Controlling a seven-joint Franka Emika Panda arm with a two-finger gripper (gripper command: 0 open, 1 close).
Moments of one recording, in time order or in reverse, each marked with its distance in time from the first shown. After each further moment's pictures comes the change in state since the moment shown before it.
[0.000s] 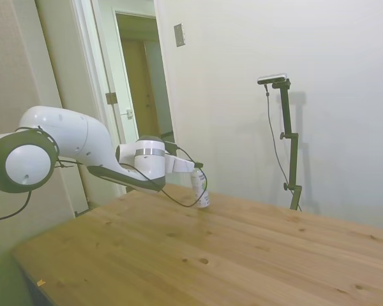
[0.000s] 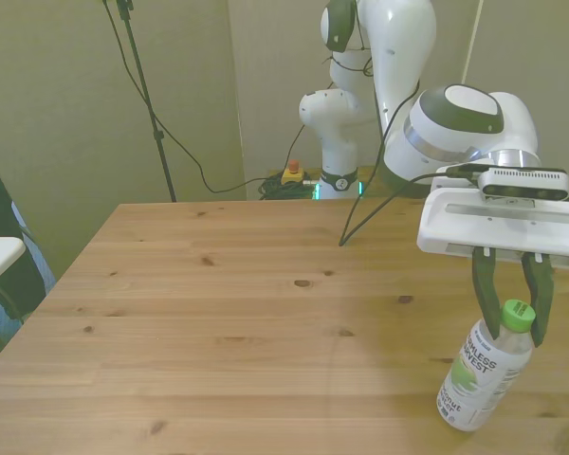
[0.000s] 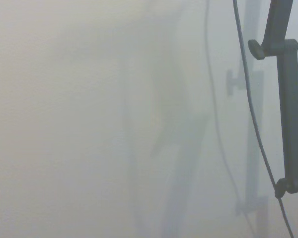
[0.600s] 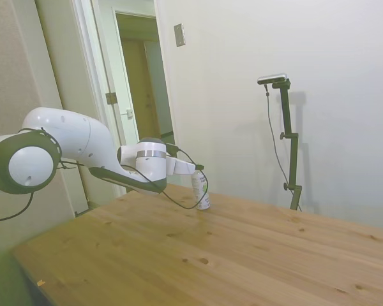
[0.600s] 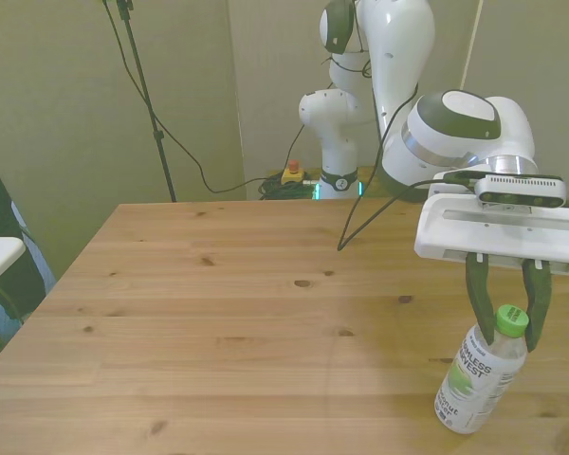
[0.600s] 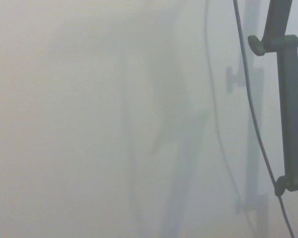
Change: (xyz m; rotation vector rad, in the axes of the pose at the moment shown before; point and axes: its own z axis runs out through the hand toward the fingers) arm 0.000 0.002 0.002 -0.002 -0.004 0.000
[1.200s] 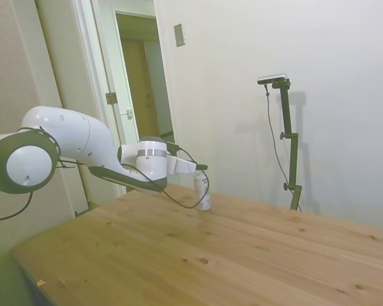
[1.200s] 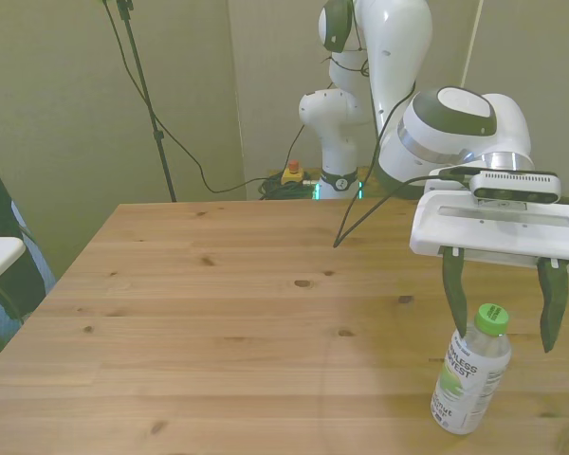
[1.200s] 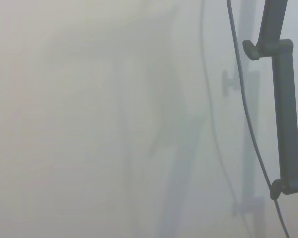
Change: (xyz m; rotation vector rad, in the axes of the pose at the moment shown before) arm 0.007 0.002 -0.002 -0.003 0.003 0.003
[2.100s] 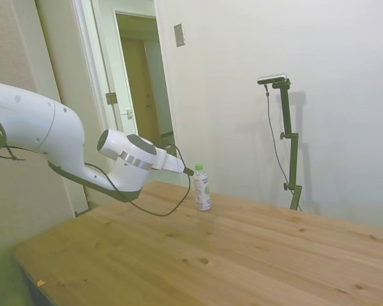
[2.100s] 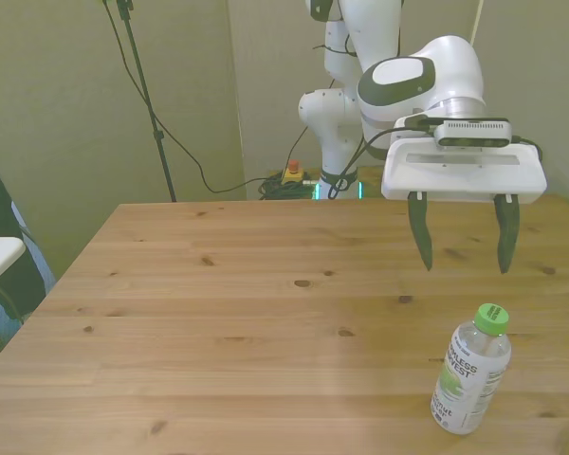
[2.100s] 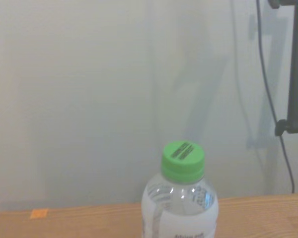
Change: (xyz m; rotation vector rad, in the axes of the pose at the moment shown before) arm 0.045 0.031 -0.097 -0.047 -0.280 -0.127
